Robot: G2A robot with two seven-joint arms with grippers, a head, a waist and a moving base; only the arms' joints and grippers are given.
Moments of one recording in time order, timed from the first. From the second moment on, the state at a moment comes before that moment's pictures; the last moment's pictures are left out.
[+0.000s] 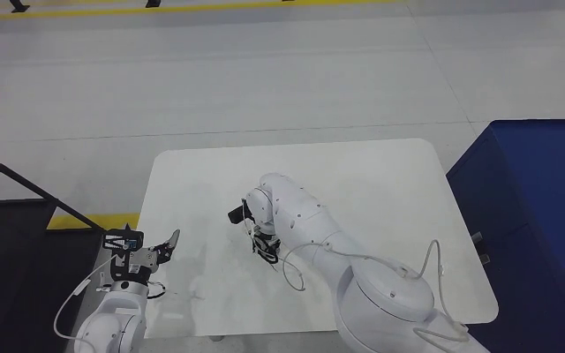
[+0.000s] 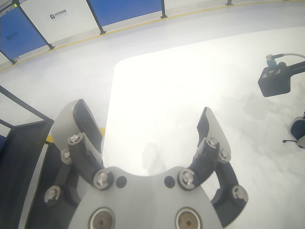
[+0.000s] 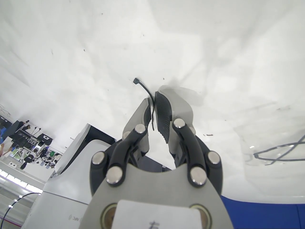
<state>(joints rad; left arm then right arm) 1.73 -1.15 -1.60 -1.80 1.33 0.00 0.00 -0.30 -1.96 0.36 -0.15 -0.47 -0.15 1.28</state>
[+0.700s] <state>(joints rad) 1.73 -1.15 -1.60 -1.80 1.33 0.00 0.00 -0.25 -1.90 0.46 -0.13 -0.35 -0.24 1.26</state>
